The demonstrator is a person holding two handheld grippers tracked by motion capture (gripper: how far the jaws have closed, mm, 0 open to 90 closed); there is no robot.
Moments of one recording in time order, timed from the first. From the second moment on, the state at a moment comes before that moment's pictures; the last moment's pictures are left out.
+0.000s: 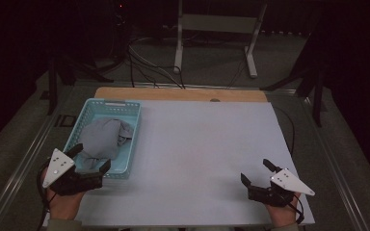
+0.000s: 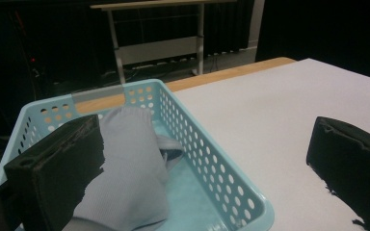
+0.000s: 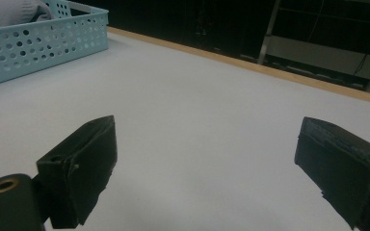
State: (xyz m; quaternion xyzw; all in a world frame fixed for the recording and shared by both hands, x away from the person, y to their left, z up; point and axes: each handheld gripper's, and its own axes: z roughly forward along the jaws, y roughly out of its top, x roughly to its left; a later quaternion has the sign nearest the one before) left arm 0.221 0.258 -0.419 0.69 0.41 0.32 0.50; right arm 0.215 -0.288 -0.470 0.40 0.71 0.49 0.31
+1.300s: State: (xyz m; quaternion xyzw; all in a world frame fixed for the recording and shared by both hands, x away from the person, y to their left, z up) left arm 0.273 0.261 -0.399 0.72 0.41 0.32 0.46; right arm 0.214 -0.288 -0.469 0.40 0.71 0.49 0.31
